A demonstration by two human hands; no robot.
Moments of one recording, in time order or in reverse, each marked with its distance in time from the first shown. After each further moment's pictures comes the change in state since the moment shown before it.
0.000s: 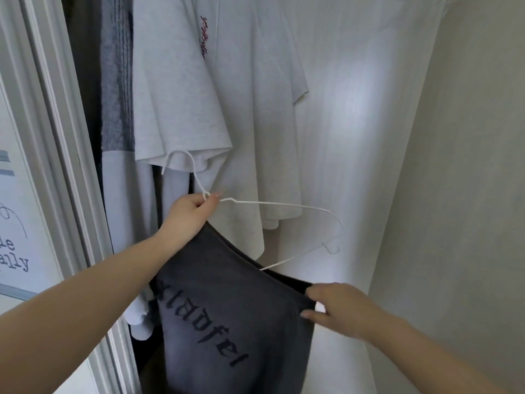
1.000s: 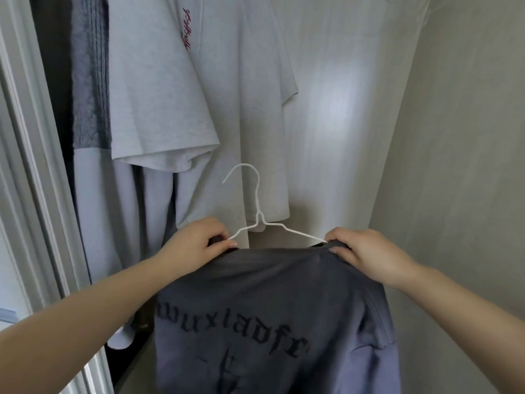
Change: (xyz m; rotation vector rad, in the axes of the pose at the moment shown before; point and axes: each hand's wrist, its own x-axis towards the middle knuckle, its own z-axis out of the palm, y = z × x) left_hand -0.016 -0.014 0.028 0.384 -0.361 0.476; right_hand -0.009 0.046 -0.088 0.016 0.314 0.082
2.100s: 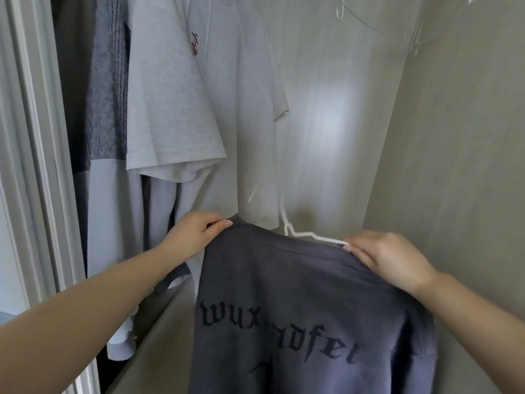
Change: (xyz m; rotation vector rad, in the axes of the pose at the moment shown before) left_hand 0.025 -0.003 -0.009 -0.156 0.094 -0.203; right_hand -0.023 0.012 -0.039 -0.243 0.109 -0.027
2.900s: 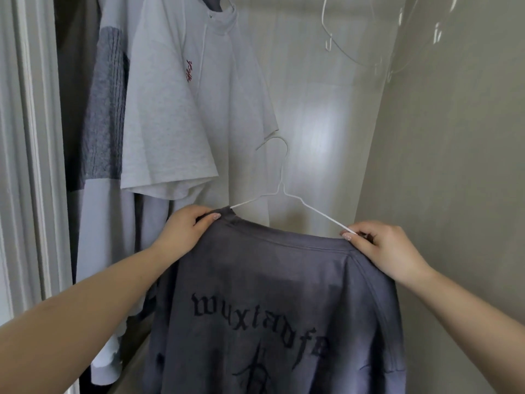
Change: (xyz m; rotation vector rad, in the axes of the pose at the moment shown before) left_hand 0.022 0.008 -0.011 -0.108 0.185 0.014; right_hand 0.010 -0.004 -0.033 0.386 0.220 0.283
